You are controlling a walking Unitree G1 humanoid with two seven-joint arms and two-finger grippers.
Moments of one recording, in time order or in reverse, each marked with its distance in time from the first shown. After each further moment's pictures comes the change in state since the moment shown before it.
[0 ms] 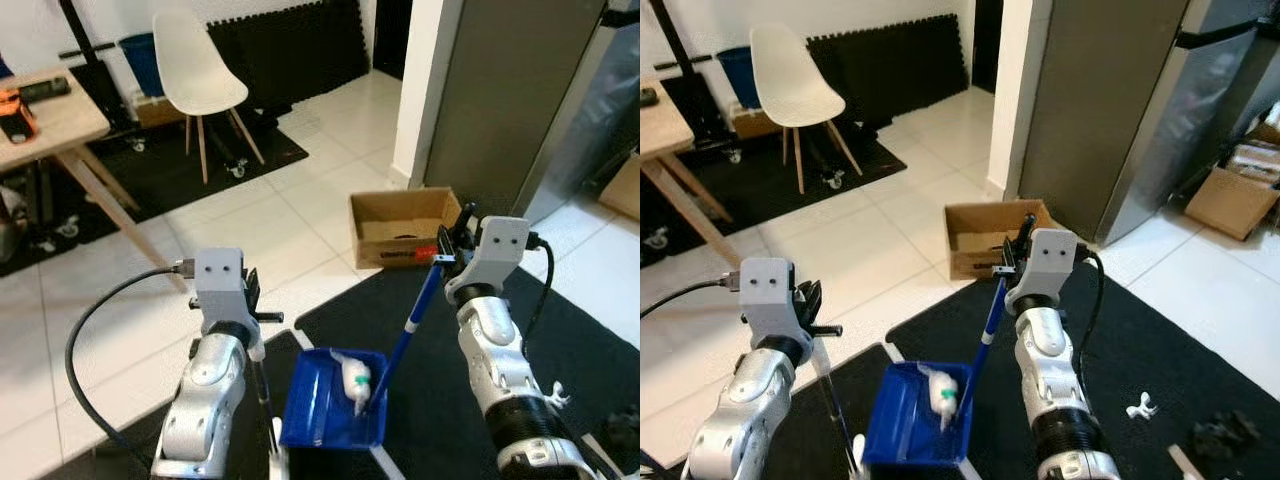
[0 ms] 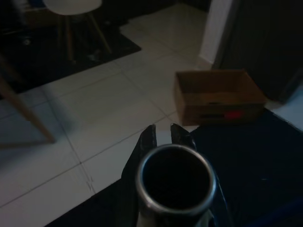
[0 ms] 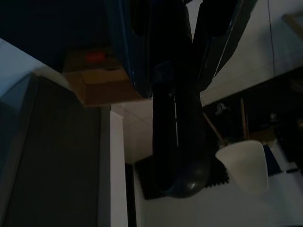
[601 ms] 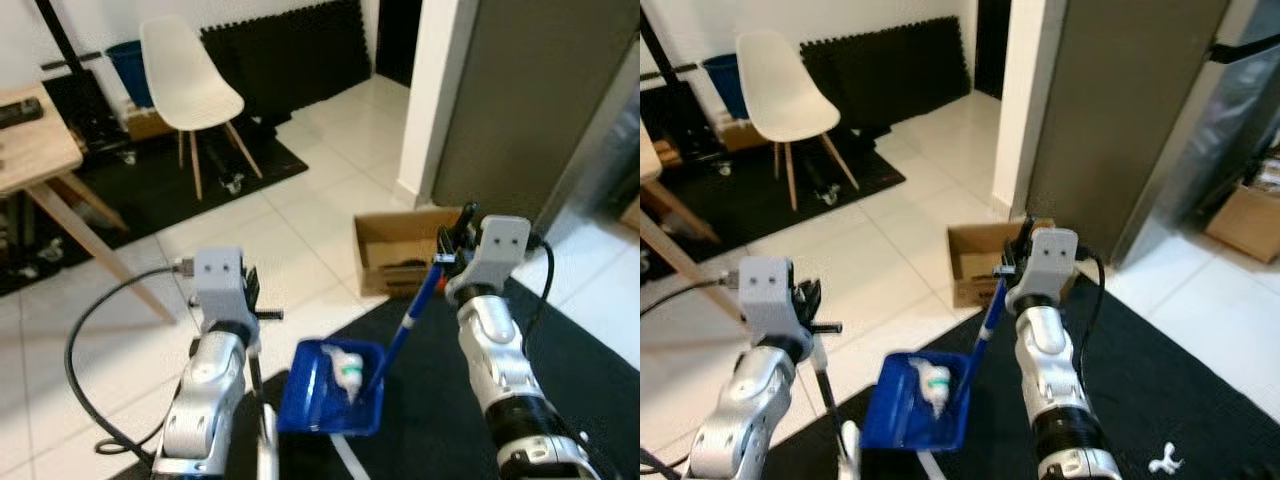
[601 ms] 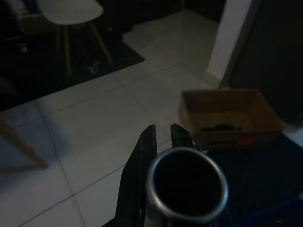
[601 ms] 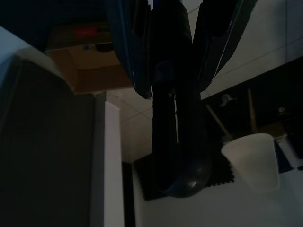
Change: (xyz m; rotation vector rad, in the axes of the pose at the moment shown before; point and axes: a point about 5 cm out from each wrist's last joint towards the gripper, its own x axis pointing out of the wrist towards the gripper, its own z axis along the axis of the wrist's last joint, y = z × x) left arm 0.000 -0.002 0.000 -0.004 -0.004 -0.002; right arm 0.001 -0.002 0.001 0.009 -0.002 -0.015
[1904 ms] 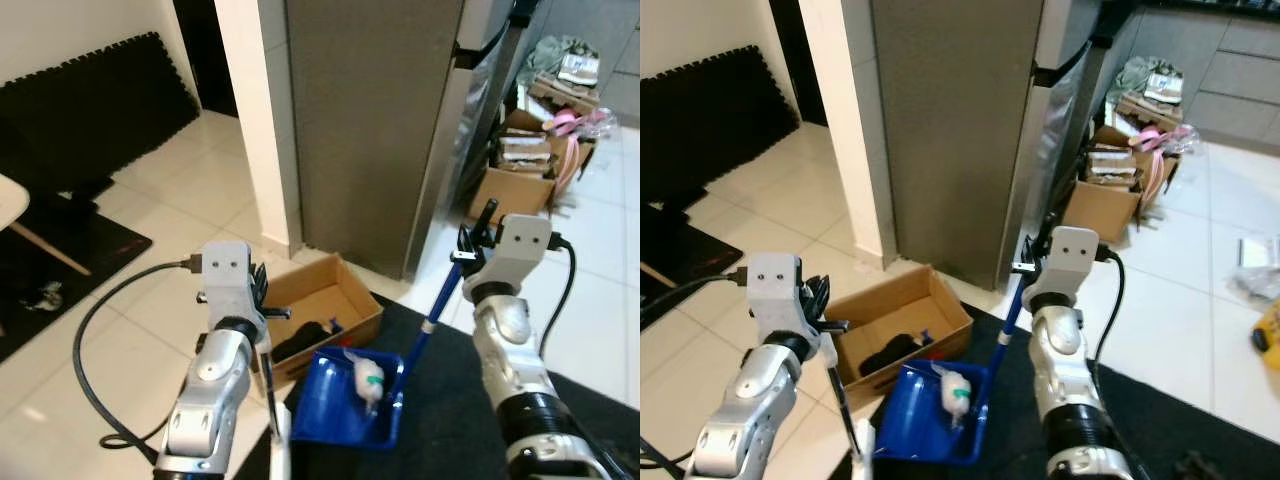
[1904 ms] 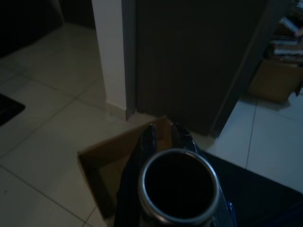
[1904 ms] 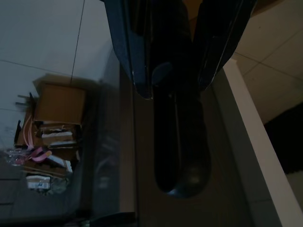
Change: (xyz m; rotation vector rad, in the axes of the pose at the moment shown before) left arm 0.000 0.001 -0.001 -0.003 0.005 -0.003; right arm 0.002 -0.006 0.002 -0.007 -0.002 -0.030
